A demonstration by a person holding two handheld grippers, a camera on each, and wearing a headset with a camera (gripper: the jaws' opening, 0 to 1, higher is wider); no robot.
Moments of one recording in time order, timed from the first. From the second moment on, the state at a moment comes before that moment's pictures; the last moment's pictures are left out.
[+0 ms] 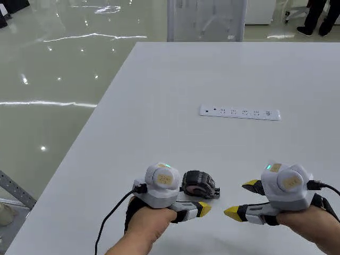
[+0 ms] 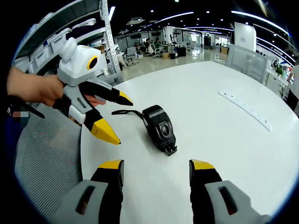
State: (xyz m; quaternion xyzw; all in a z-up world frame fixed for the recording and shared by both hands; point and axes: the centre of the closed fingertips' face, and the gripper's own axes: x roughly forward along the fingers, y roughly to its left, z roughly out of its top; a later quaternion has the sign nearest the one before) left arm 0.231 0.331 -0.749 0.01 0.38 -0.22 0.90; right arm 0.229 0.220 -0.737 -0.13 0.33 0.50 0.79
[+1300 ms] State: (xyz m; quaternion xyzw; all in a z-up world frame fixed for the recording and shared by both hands) left arm 0.174 0.347 -0.706 0.04 0.37 -0.26 0.89; right arm 0.176 0.153 -0.680 -0.09 0.34 0.44 0.83
